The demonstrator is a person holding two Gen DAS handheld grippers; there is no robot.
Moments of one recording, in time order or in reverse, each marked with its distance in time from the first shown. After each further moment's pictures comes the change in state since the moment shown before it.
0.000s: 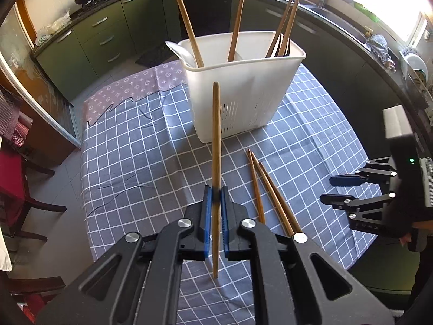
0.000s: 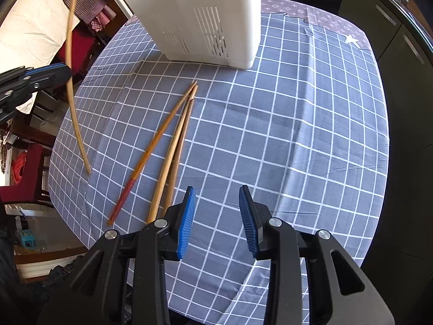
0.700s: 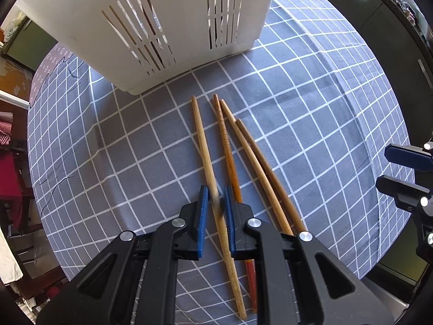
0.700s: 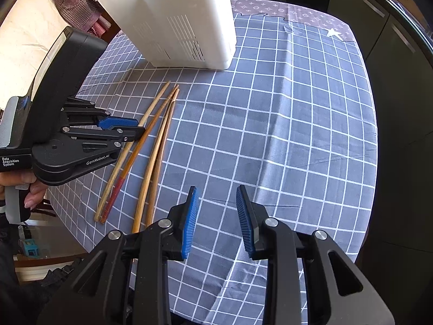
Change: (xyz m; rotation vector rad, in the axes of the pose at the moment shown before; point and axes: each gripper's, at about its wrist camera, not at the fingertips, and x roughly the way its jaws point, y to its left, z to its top) left arm 0.141 -0.063 0.002 0.077 0.342 0.030; right arm -0.012 -0.026 -0.015 0.047 -0.042 0.007
